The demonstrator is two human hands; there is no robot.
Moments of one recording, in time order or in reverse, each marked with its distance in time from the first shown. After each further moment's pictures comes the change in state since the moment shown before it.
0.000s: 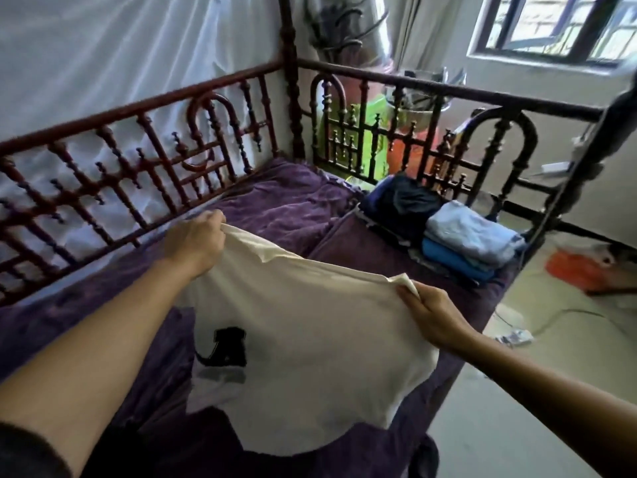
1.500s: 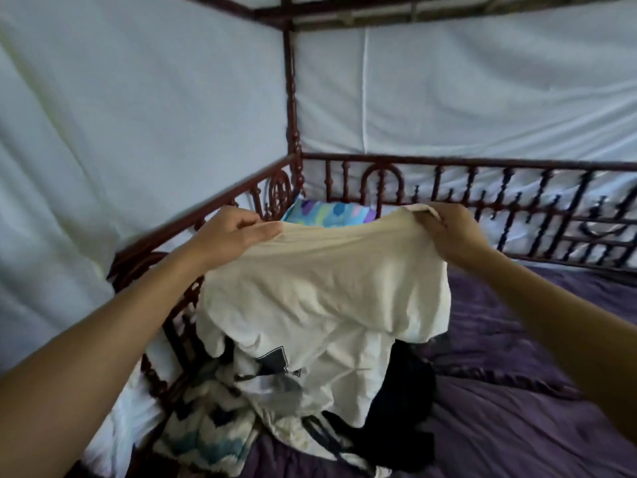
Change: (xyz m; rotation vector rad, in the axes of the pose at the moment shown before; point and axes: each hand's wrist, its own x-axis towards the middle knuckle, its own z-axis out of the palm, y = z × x) left_hand -0.618 -0.263 -0.348 -0.471 0.355 -0.898; right_hand -0.159 -0.539 0.332 0.091 -0.421 -0.822
